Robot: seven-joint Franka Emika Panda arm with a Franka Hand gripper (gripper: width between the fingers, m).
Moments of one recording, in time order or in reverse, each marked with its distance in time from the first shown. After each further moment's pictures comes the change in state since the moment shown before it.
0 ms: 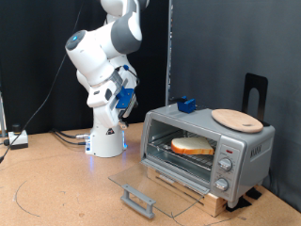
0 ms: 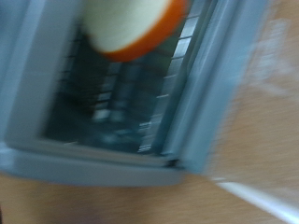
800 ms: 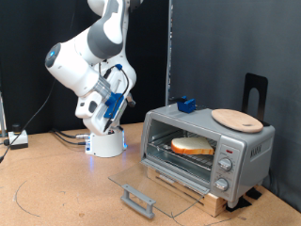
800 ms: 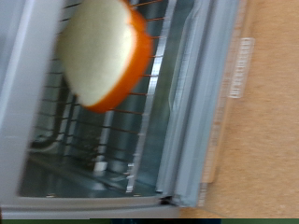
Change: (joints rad) arm -0.062 0.131 -0.036 0.016 0.109 0.084 0.104
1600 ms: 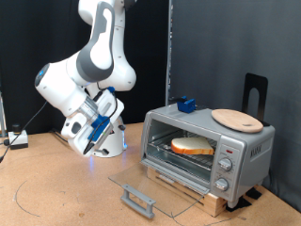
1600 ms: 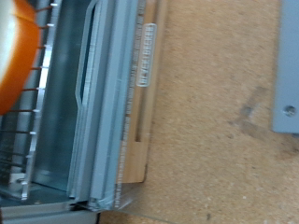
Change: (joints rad) arm -0.021 0.177 -0.005 -0.014 0.012 0.233 -0.045
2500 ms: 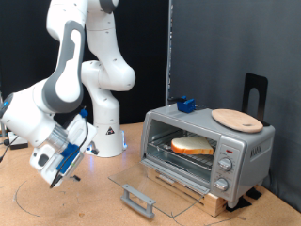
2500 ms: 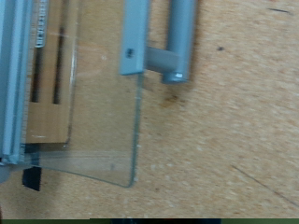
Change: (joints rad) arm -0.053 0.361 -0.100 0.258 -0.212 0.001 0.015
